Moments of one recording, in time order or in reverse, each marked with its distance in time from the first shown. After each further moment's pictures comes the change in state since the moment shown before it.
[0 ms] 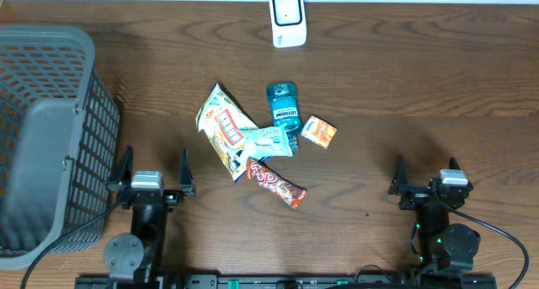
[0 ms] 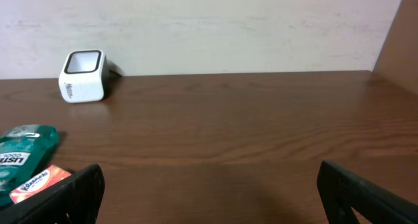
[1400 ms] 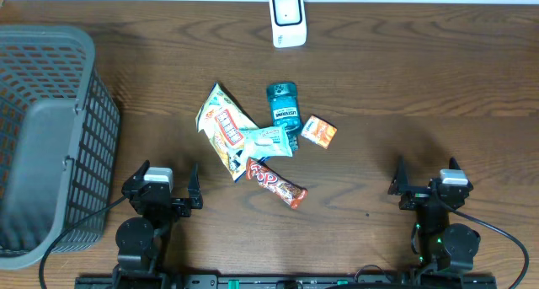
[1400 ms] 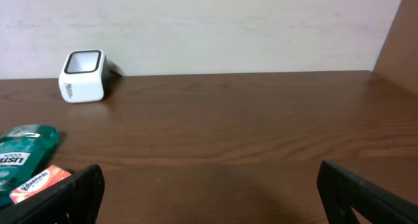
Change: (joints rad) left arm 0.000 0.001 -0.014 -0.286 0.035 -0.063; right arm 0.000 0.000 0.000 0.000 0.000 0.000
